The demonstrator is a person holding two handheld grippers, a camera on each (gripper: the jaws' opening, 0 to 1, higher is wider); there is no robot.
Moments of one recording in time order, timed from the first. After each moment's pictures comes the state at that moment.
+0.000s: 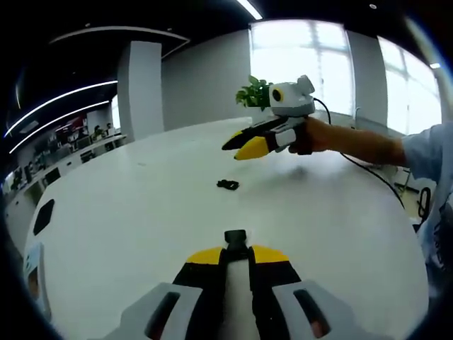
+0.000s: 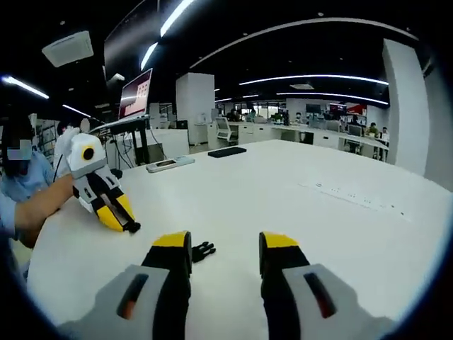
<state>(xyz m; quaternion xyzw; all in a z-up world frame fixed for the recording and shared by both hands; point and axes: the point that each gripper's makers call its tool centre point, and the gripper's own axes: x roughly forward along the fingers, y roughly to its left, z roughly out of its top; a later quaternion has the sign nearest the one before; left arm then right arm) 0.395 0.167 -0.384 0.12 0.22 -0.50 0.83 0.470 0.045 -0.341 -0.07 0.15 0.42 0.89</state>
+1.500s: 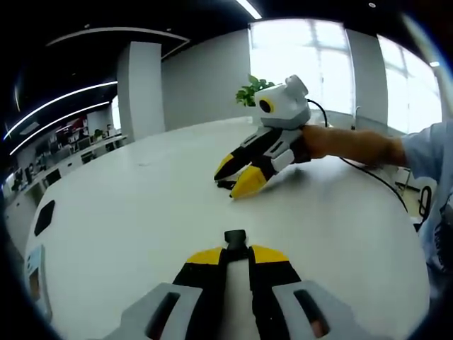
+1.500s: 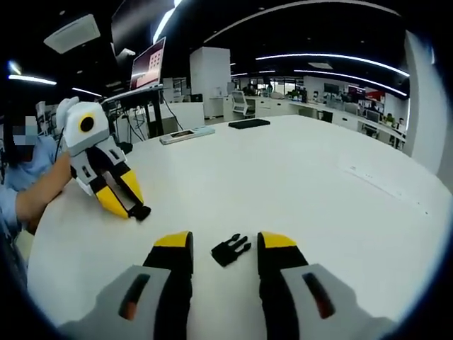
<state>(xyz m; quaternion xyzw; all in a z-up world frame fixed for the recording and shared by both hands) 0.395 0.167 -0.386 0.12 0.22 -0.49 0.83 0.467 0.082 -0.375 -0.11 0.21 0.44 0.87</state>
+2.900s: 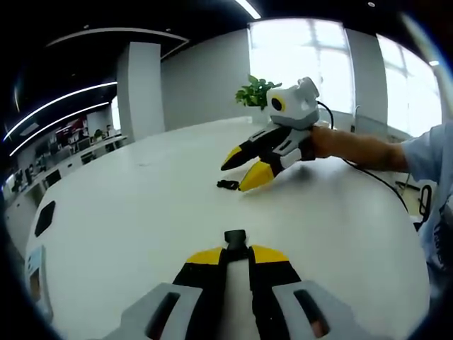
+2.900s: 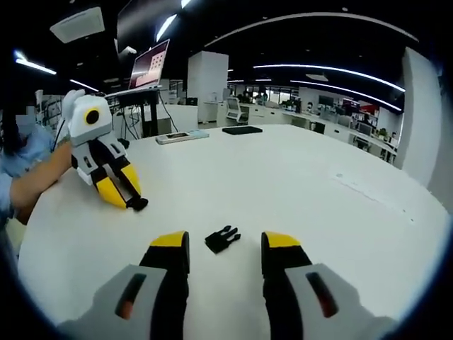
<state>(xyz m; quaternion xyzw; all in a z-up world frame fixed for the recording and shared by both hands) 0.393 0.167 -0.385 0.12 0.22 -0.49 0.83 0.472 0.064 -0.367 -0.14 0.18 0.42 0.88</state>
